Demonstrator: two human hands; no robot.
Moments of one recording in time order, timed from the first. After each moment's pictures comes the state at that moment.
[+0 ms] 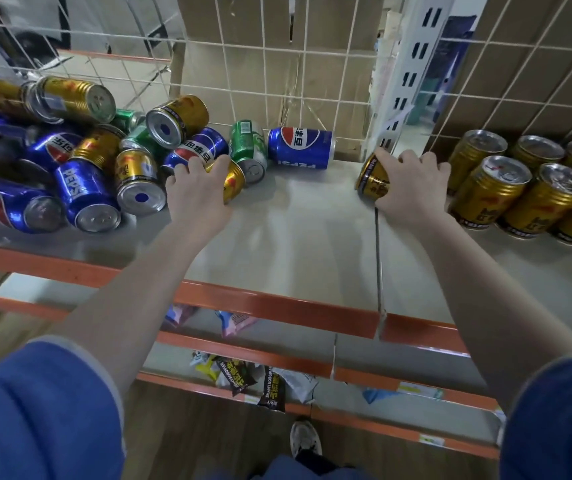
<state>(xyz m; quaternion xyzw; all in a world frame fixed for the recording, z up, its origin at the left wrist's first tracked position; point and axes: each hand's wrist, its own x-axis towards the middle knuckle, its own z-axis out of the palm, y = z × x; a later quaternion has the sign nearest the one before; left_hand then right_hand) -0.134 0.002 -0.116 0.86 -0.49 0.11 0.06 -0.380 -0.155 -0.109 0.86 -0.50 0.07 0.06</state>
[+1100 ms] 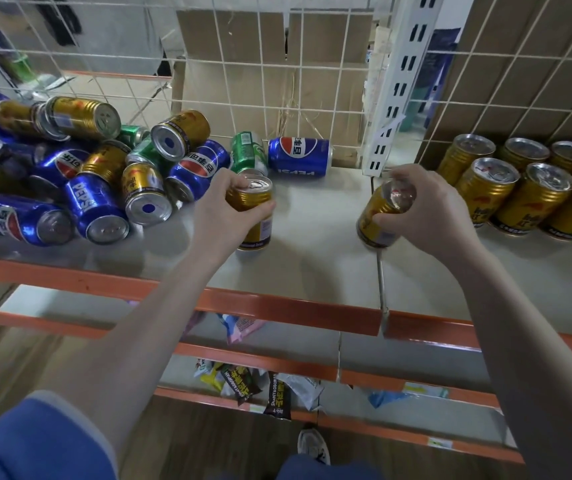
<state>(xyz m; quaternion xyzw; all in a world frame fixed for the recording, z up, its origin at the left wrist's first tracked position) -0.172 0.027 -0.108 0.74 -0.46 -0.11 0.49 -0.415 -0.093 -0.083 0.83 -0.48 0.24 -0.15</state>
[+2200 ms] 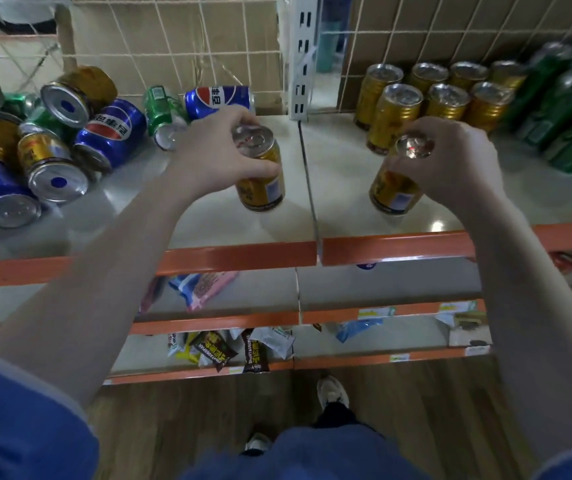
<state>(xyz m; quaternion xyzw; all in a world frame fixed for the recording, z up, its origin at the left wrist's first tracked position) -0.247 0.008 -0.048 0.71 -0.62 -0.19 0.27 -0.510 -0.046 -0.057 0.77 -0.59 0.24 -0.08</state>
